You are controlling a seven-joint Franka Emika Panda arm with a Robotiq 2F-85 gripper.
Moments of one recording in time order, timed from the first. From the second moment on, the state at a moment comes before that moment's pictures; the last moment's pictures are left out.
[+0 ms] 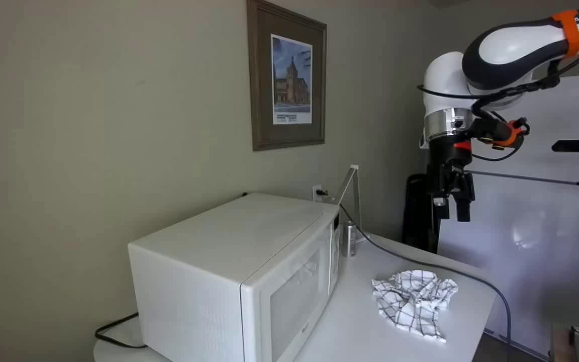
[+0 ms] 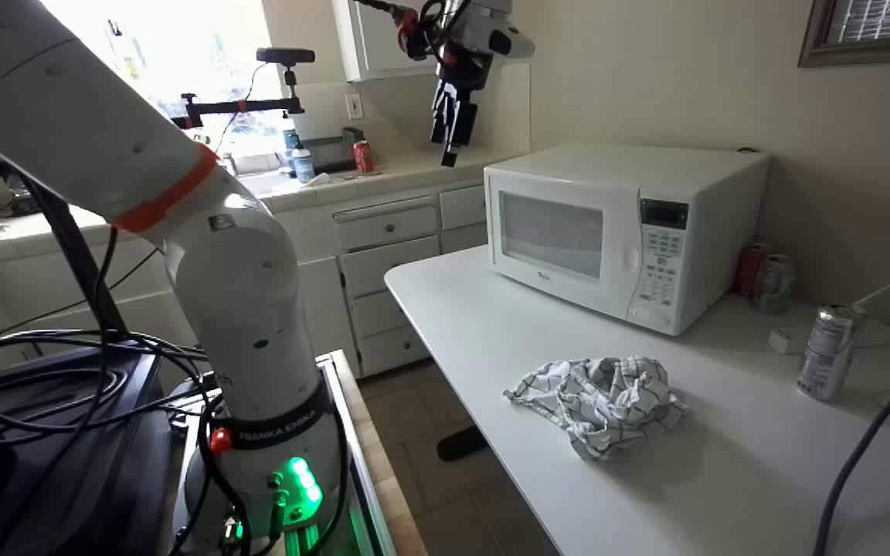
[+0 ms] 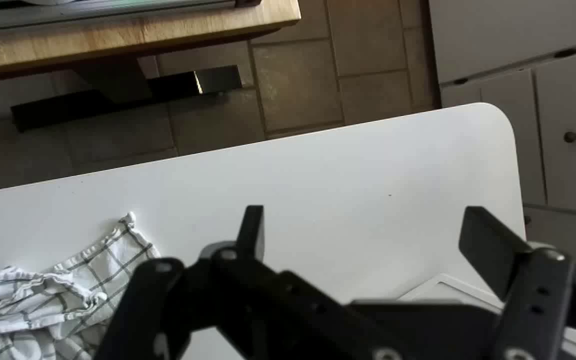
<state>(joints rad) 0.12 -0.56 0.07 -2.37 0.38 1.65 0.29</state>
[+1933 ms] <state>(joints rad) -0.09 -0.46 0.12 -2.73 0.13 2.31 0.45</state>
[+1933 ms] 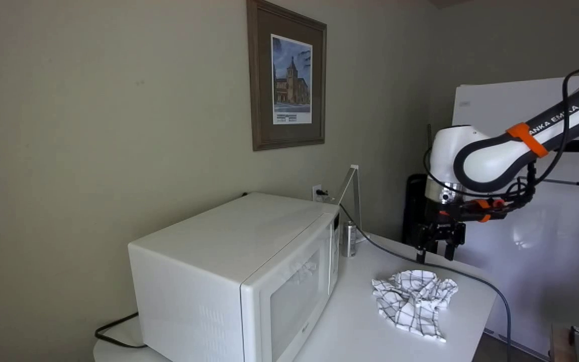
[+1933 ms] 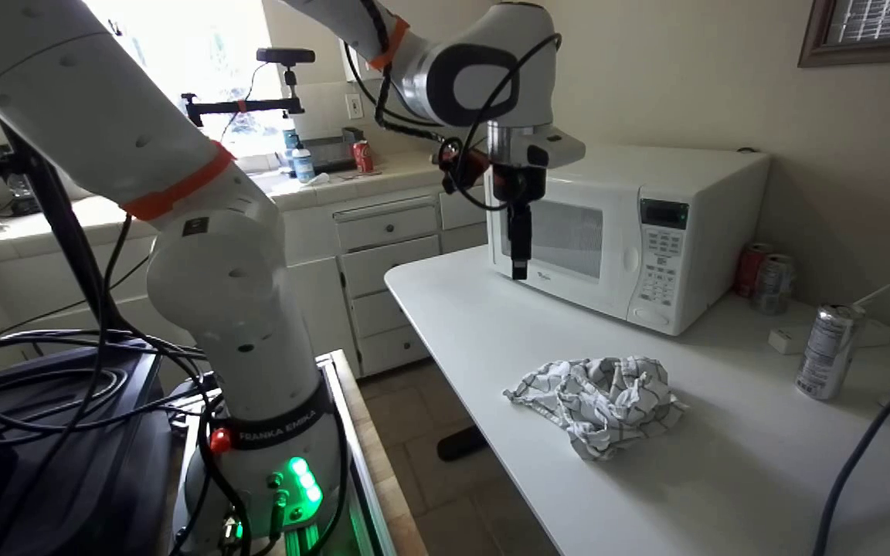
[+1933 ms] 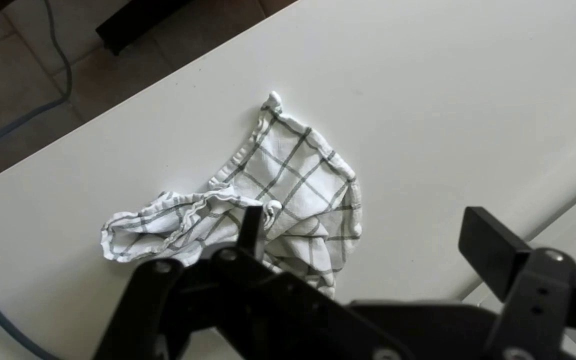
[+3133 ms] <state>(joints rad) -0.16 -0.25 0.04 -2.74 0.05 2.56 0.35</state>
